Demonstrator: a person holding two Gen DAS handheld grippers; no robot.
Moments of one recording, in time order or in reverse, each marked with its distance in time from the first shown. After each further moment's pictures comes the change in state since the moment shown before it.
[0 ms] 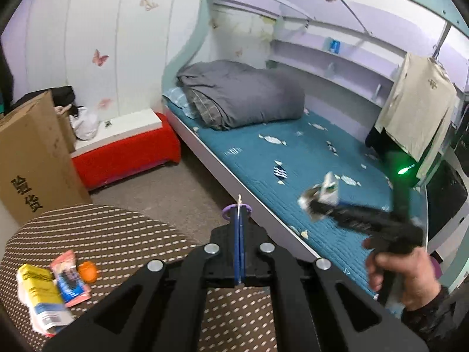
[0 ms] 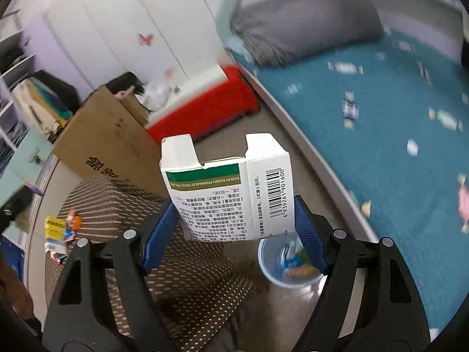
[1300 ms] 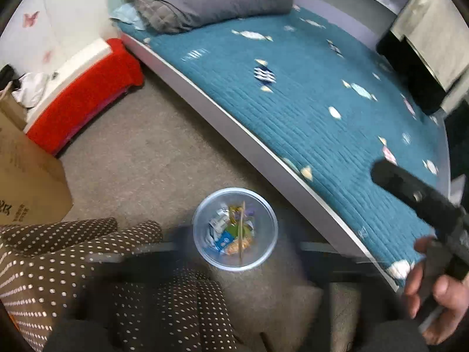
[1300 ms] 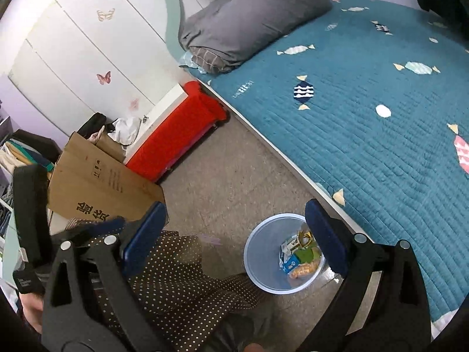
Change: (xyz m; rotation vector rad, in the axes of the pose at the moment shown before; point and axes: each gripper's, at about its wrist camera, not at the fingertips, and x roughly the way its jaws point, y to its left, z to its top) left arm 0.247 -0.081 -0.013 0.104 0.453 0.000; right arm -0.001 -0.098 0.001 0.232 -0.077 -0.035
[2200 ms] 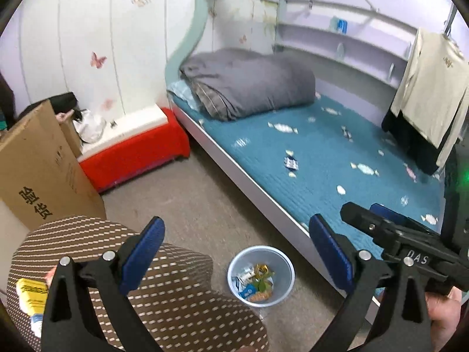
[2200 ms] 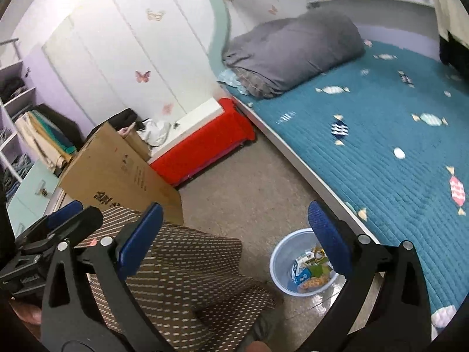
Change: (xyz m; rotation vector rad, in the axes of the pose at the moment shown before) left arm -0.200 0.034 -0.065 -0.084 -0.413 0.118; right arm -0.083 0.134 -0.022 -0.178 -0.105 0.049
